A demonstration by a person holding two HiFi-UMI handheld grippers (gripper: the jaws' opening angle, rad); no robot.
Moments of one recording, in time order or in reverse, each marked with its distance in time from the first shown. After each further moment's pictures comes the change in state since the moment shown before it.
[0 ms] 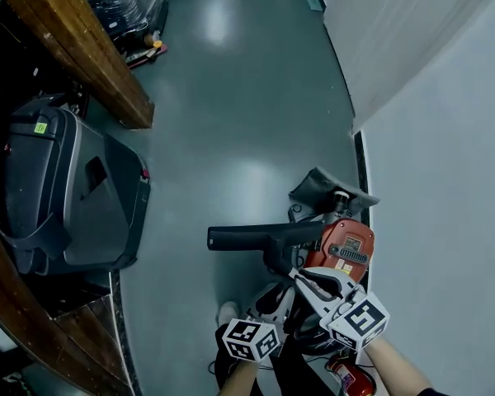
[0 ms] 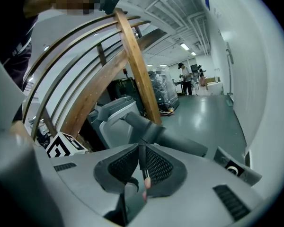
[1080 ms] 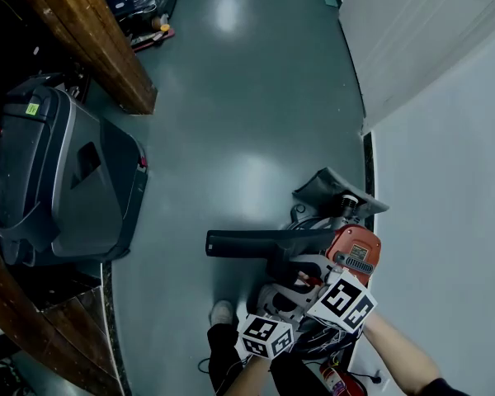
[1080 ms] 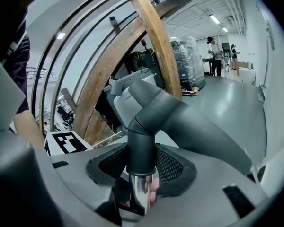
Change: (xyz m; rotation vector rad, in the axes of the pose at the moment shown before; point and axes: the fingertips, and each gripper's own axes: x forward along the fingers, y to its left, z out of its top) left arm 0.057 0.000 -0.020 0.002 -0.059 -0.087; right arm 0.074 -0.002 -0.049 -0.134 0.325 0.264
